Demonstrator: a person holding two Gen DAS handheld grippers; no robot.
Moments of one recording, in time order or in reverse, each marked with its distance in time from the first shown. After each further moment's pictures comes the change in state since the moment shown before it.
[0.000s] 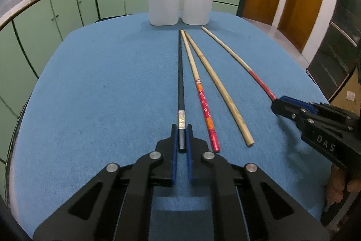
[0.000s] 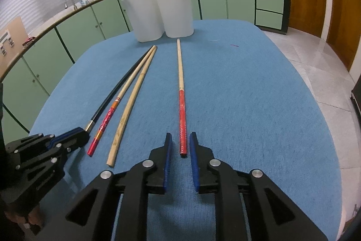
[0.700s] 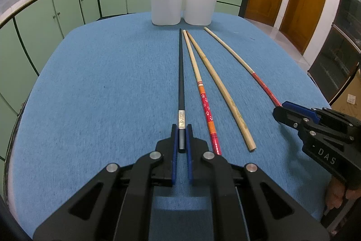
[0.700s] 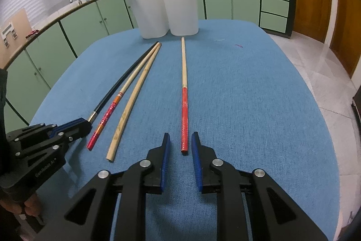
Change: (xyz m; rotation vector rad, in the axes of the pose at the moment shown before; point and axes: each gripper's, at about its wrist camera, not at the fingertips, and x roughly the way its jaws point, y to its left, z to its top) left arm 0.003 0.000 0.004 -0.009 0.004 0.004; right arm 0.002 0.004 0.000 -0.045 0.006 -0.004
